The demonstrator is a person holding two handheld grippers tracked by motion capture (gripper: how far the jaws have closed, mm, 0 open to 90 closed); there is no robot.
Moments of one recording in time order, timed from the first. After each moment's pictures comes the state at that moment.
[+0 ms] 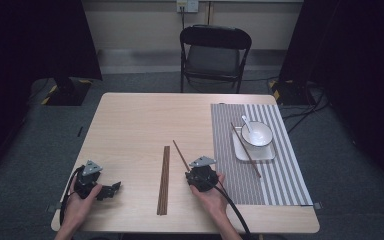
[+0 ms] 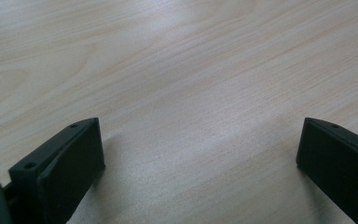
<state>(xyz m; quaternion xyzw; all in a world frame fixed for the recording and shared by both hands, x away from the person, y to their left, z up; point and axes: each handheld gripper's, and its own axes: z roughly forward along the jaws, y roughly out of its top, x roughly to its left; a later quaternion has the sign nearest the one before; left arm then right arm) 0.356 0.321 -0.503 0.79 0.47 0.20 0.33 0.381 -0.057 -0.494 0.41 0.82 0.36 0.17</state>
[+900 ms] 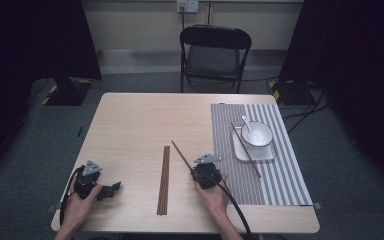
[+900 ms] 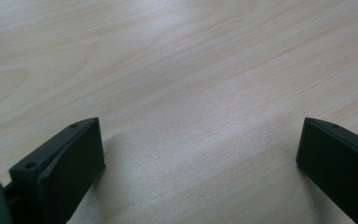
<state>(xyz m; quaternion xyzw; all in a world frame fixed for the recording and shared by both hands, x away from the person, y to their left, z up) 0.355 0.321 -0.503 0.79 0.47 0.20 0.34 0.385 -0.066 -0.492 0.45 0.80 0.37 0.17</state>
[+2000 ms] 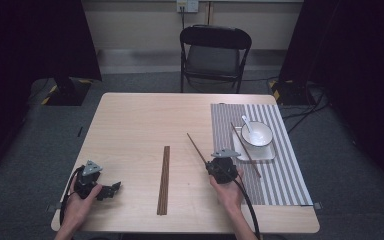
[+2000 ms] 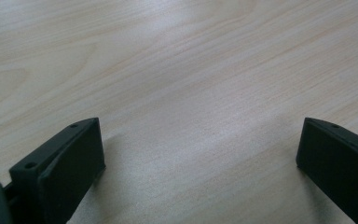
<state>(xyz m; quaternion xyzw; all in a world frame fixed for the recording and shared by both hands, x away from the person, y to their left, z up) 0.355 0.321 -0.503 0.79 0.47 0.20 0.34 0.391 -0.110 -0.470 0.47 0.78 0.37 0.18</state>
